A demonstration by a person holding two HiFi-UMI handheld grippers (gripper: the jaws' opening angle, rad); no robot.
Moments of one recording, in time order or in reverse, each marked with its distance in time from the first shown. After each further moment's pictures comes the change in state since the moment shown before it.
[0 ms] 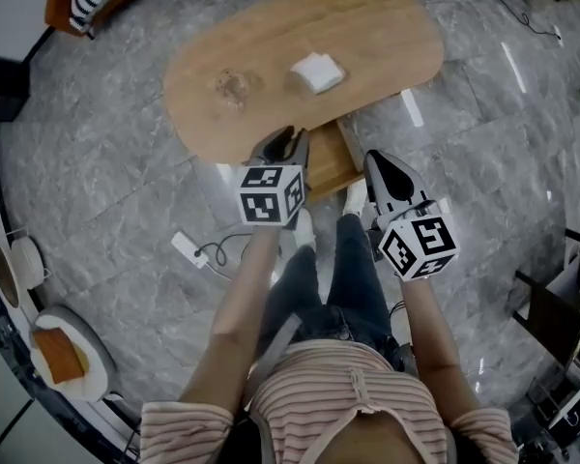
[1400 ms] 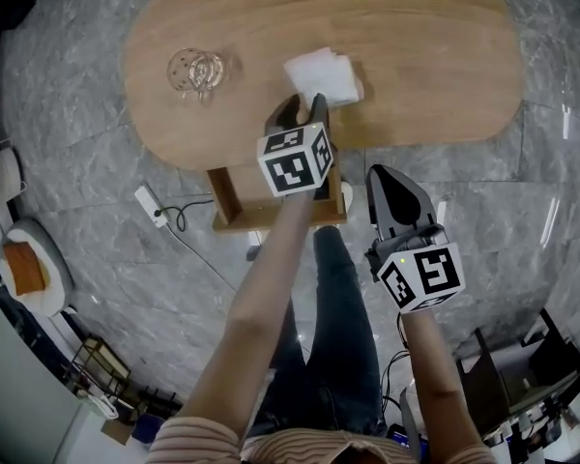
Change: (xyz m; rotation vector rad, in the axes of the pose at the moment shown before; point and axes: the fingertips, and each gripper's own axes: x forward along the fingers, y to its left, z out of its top) left arm 0.273 0.110 -0.059 -0.397 0.014 0.432; right arm 0.176 -0.169 -0.090 0.000 0.255 0.249
